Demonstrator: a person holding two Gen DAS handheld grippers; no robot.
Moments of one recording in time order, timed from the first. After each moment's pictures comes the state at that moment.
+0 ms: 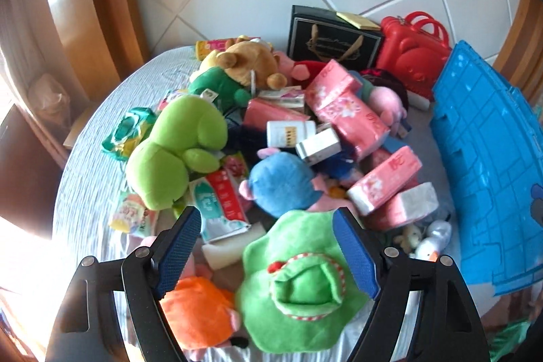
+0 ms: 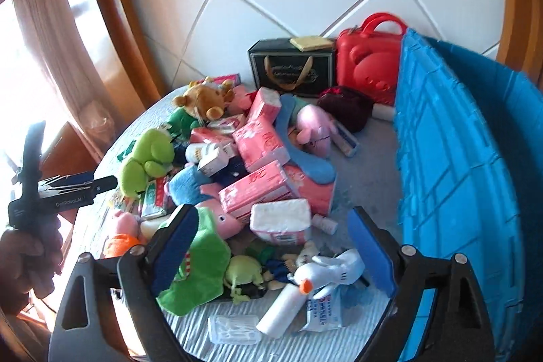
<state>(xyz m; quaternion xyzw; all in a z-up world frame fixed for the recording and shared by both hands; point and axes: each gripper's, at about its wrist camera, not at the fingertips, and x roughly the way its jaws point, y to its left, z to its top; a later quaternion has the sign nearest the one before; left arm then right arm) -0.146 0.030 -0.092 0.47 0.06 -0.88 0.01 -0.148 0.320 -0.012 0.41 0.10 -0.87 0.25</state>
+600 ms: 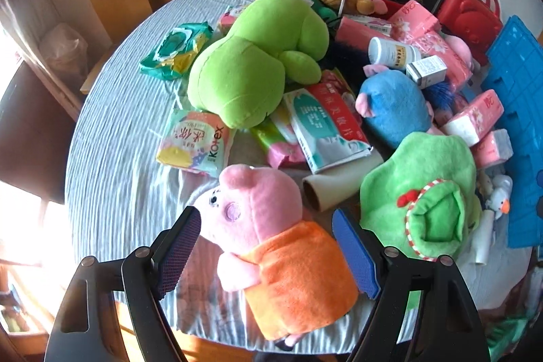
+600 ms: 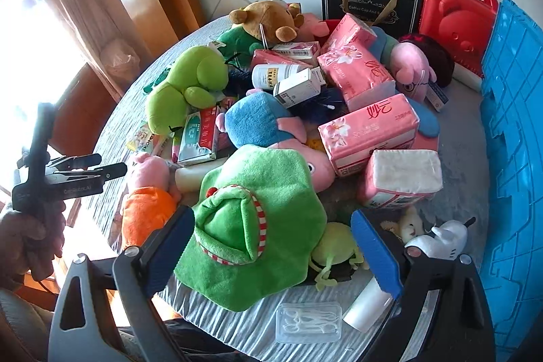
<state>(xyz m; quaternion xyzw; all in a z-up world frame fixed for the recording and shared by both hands) -0.117 -0.087 -0.202 0.56 0.06 -0.83 0.03 -0.124 0.203 -0.107 0.48 0.15 -0.81 0.28</state>
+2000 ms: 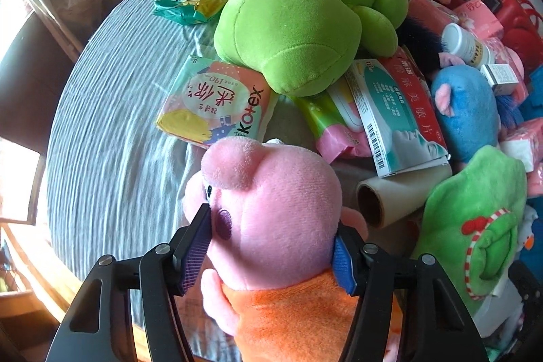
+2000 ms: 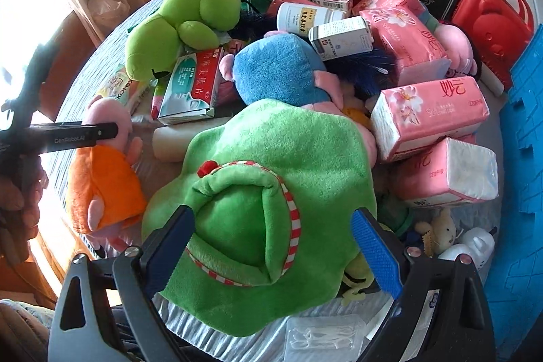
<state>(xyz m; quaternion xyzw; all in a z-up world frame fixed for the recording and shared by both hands) -0.127 -0.097 -0.262 0.60 0.10 -0.79 0.08 -0.129 0.141 -0.194 0.51 0.25 -0.78 0.26</state>
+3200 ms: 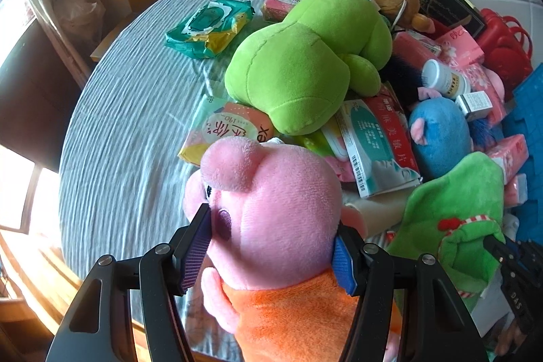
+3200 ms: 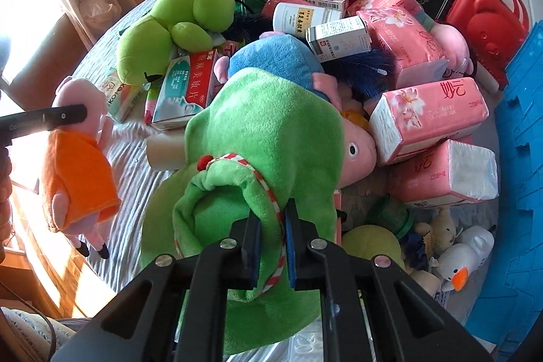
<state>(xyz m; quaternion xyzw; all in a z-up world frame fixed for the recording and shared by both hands) -0.127 -0.134 -0.225 0.56 0.13 -0.81 0.07 -0.129 0.145 -0.185 0.51 0.23 -0.79 0.25</state>
